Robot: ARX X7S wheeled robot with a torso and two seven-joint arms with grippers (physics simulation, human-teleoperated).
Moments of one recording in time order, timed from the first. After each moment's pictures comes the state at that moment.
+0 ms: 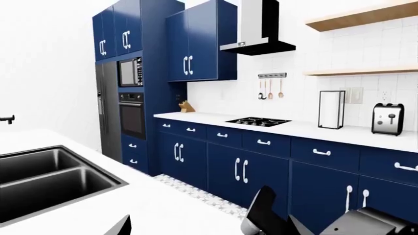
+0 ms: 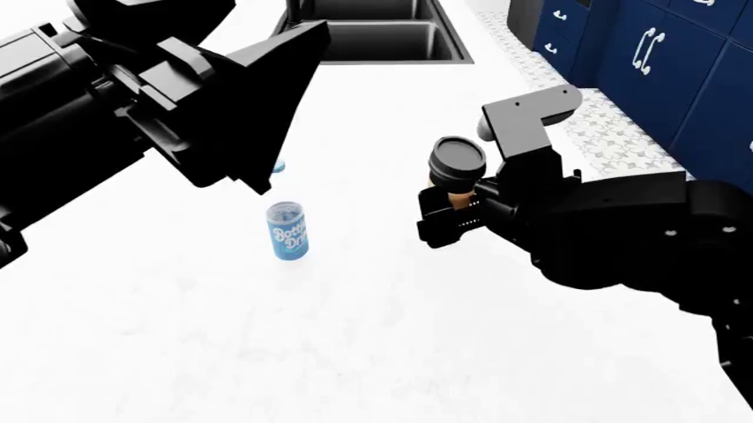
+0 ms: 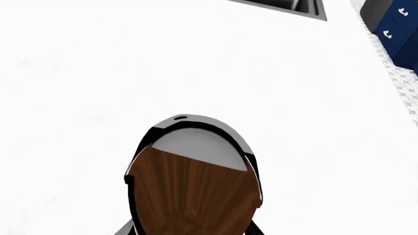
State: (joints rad) left arm -1.22 -0.67 0.06 0.48 -1.82 -1.07 -0.46; right arm 1.30 0.62 -0.90 -0.03 1.56 0.93 0.71
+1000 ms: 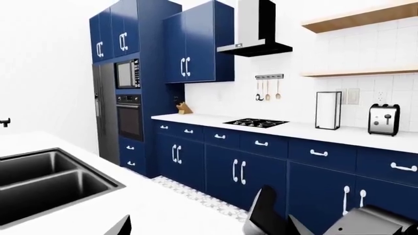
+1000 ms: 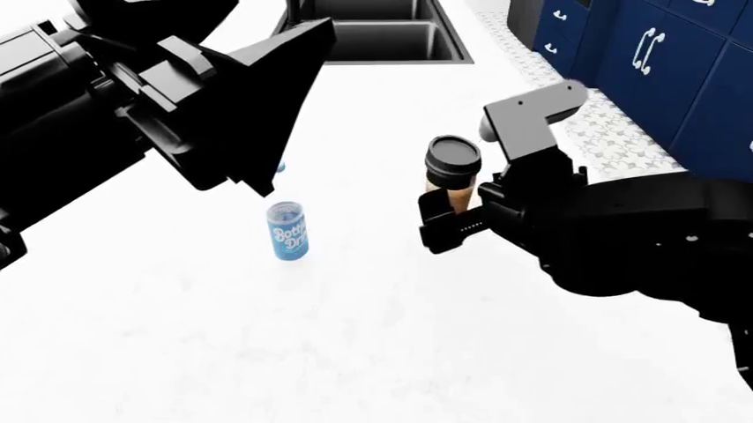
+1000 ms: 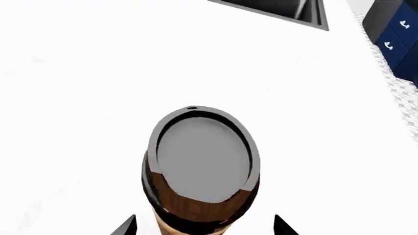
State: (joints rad) left arm -1.23 -0.68 0.08 0.49 -1.83 -1.04 -0.47; right arm 1.31 0.65 -0.89 -0.09 1.59 0.95 0.72
